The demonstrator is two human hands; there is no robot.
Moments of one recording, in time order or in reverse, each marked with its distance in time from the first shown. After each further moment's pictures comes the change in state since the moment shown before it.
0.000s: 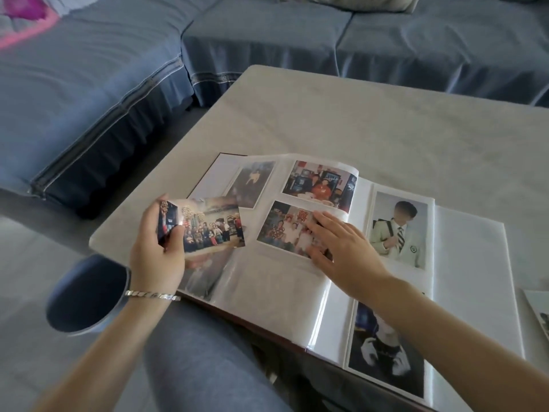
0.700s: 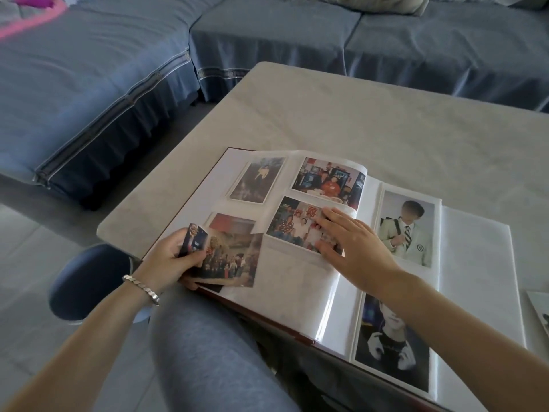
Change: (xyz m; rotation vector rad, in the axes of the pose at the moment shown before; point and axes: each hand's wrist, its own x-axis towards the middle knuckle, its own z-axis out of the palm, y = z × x) left_hand 0.007 -0.045 -0.012 -0.238 -0.569 -0.303; right_hand 0.000 -0.003 -0.009 0.013 -0.034 0.006
